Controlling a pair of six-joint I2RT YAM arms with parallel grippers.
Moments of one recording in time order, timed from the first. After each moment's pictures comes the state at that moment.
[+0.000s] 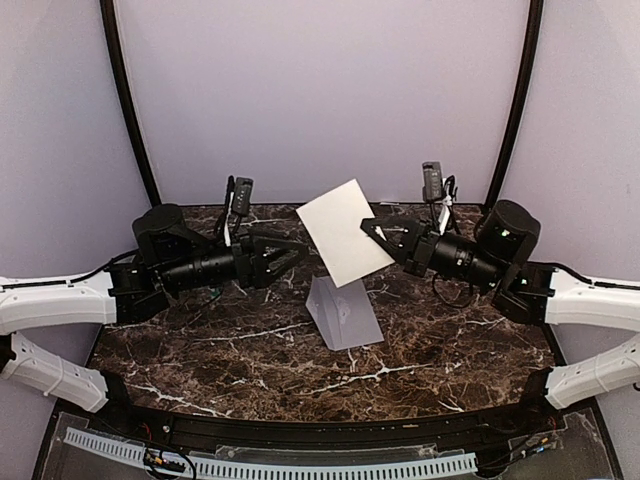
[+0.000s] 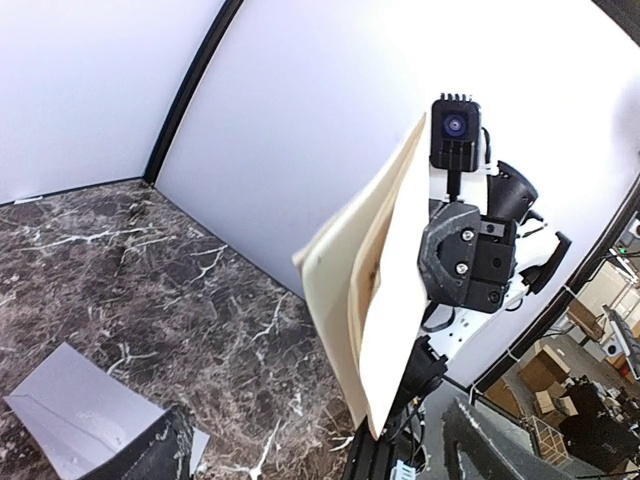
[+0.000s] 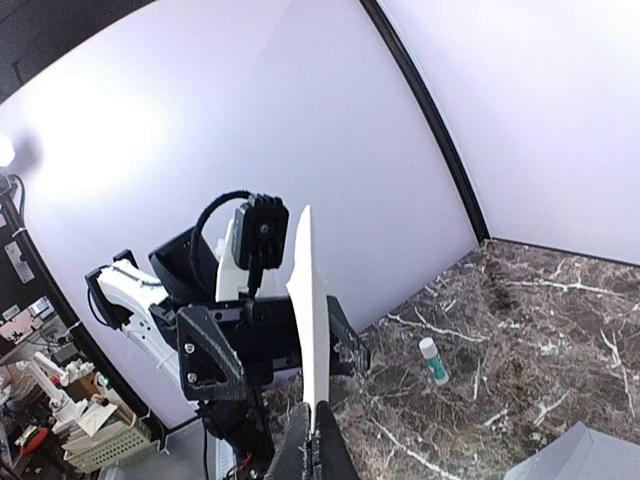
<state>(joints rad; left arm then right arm) -0.91 1.16 0.78 0.36 0.32 -0.53 0.94 1.08 0.75 0.46 -0.29 0.51</state>
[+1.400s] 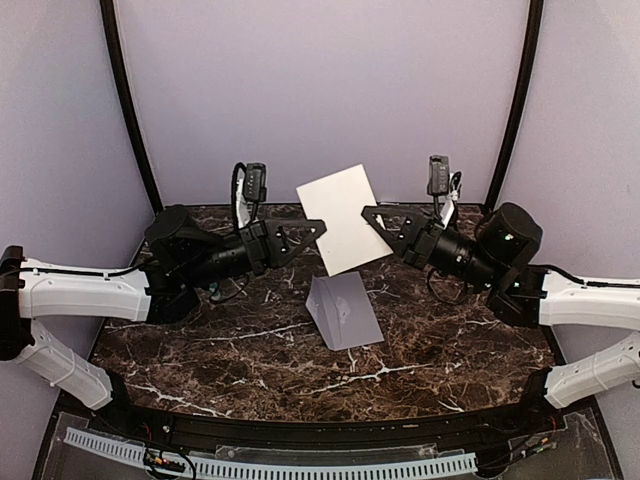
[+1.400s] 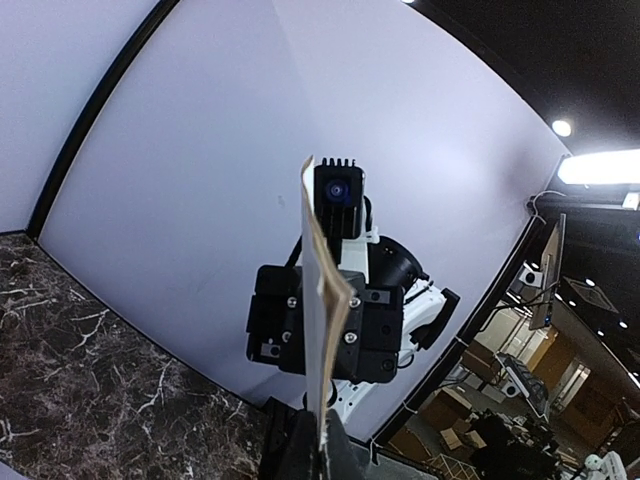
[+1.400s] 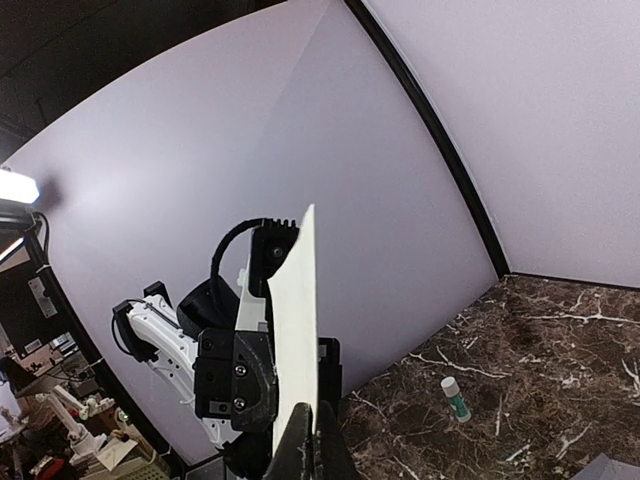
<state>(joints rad) -0.94 1.37 0.82 0.87 0.44 -0.77 0.95 1.14 0.73 0.70 -0.26 0.59</state>
